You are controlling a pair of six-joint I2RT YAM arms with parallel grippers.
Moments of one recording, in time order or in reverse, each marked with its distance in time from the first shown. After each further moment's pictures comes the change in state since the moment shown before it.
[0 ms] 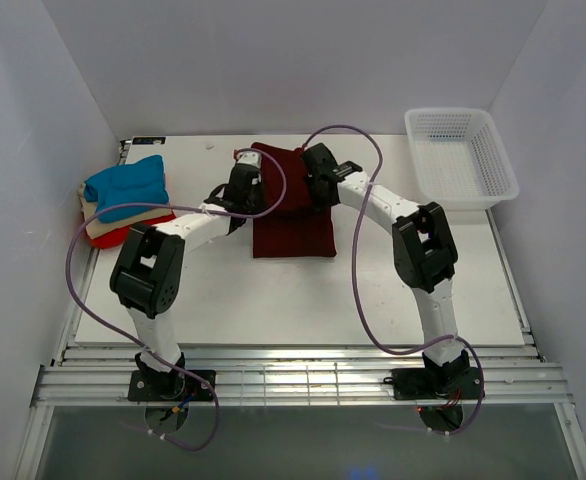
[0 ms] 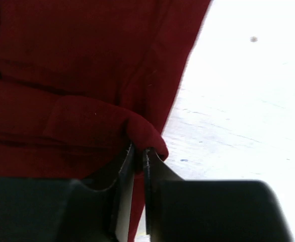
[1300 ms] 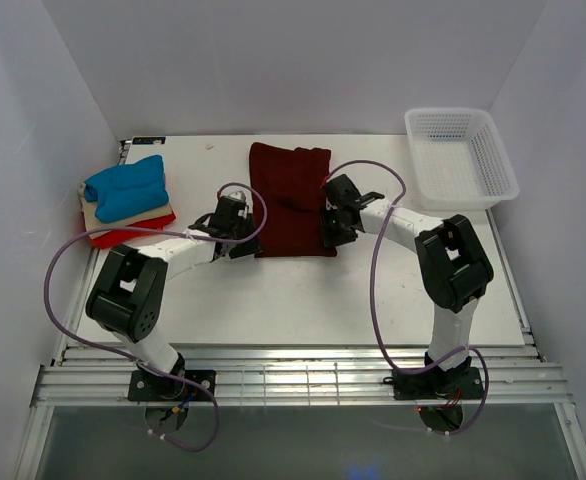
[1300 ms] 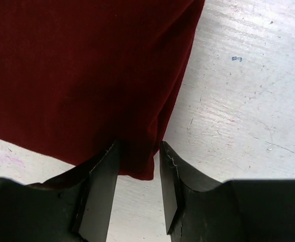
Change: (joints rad) left arm 0.011 -0.191 -0.283 -0.151 0.172 -0.235; right arm -0.019 -0.261 -0.497 0.142 -0.221 0.145
